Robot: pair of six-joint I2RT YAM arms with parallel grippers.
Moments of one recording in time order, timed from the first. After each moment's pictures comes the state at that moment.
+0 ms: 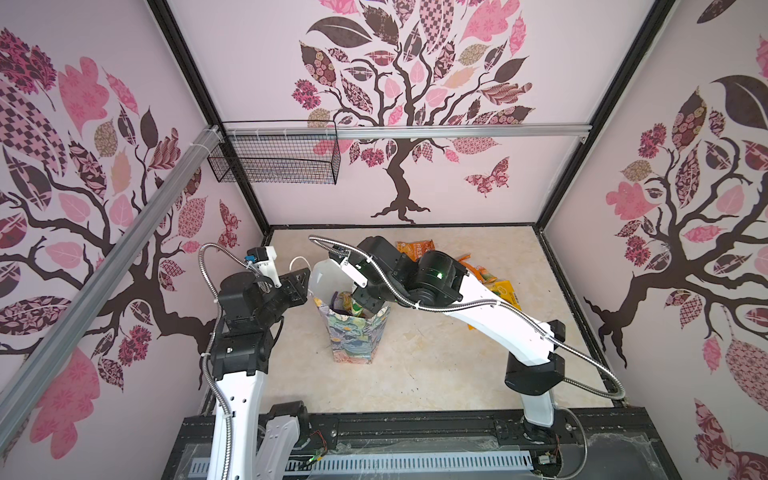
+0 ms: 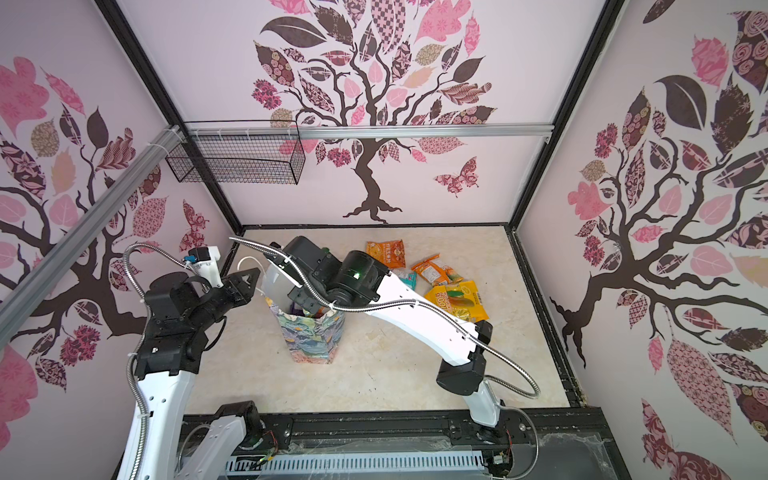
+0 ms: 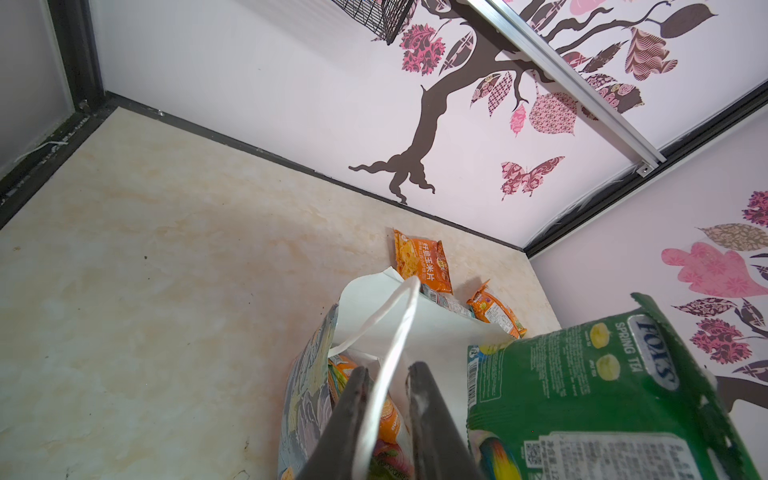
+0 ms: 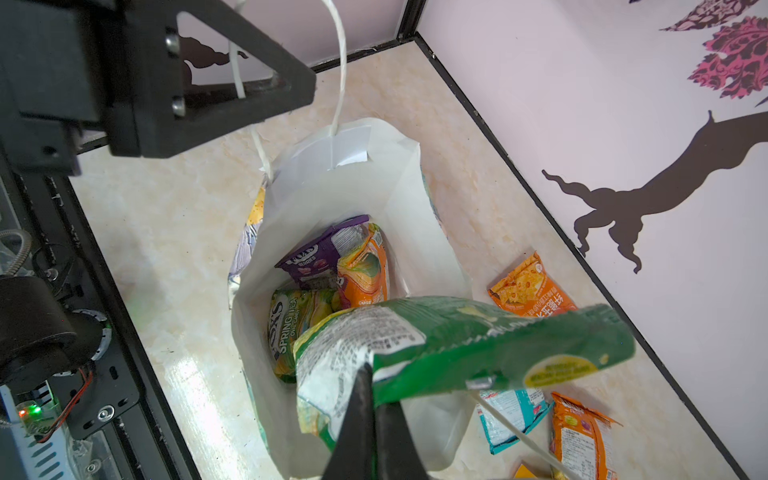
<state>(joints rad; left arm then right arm) 0.12 0.77 0.95 -0.50 0.42 -0.40 1.19 2.02 2.49 -1.22 0.31 -0.03</state>
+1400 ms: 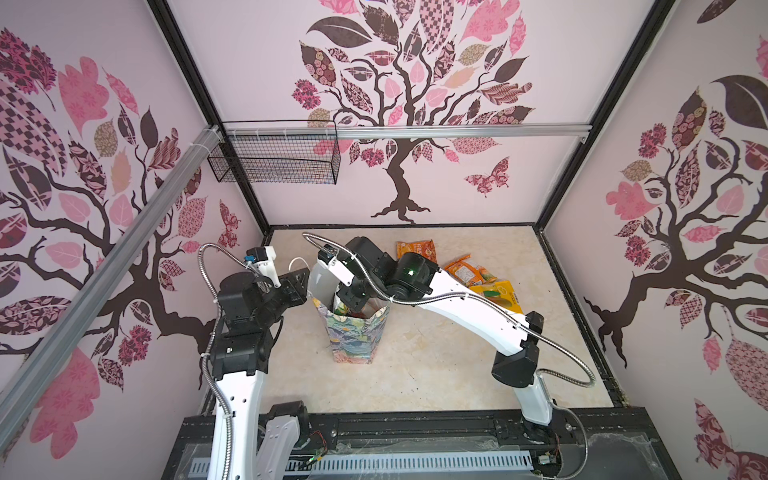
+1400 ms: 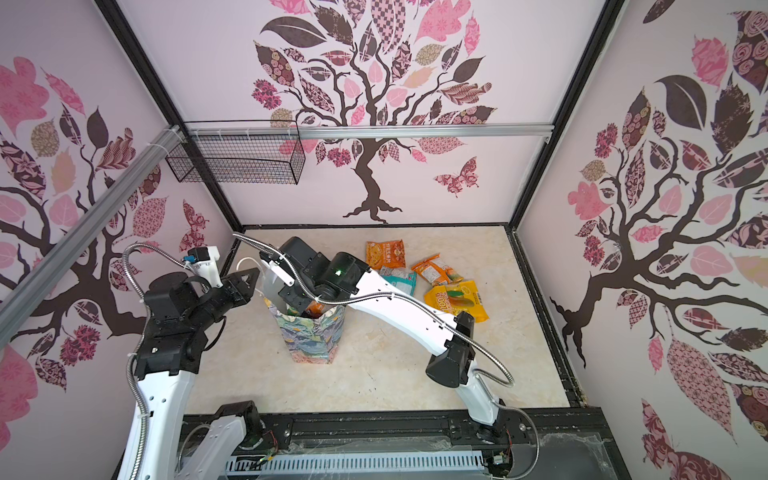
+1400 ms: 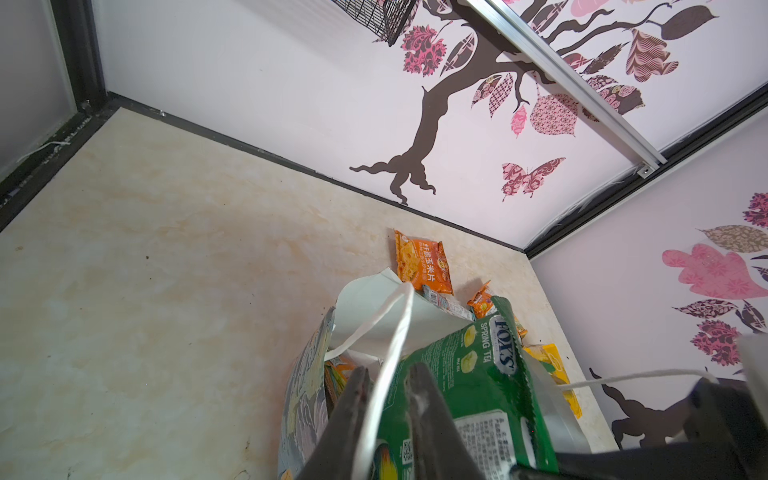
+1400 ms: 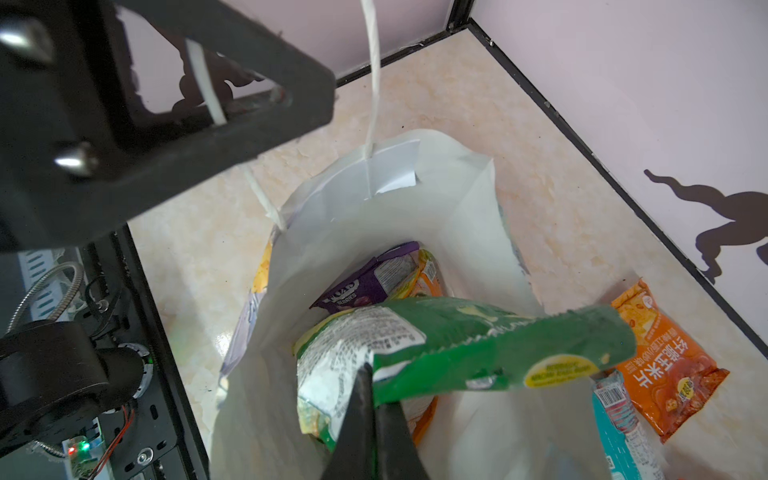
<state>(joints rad) 0.13 0.77 0.95 -0.50 0.43 -0.40 1.10 2.08 2.36 -1.03 0.12 0.01</state>
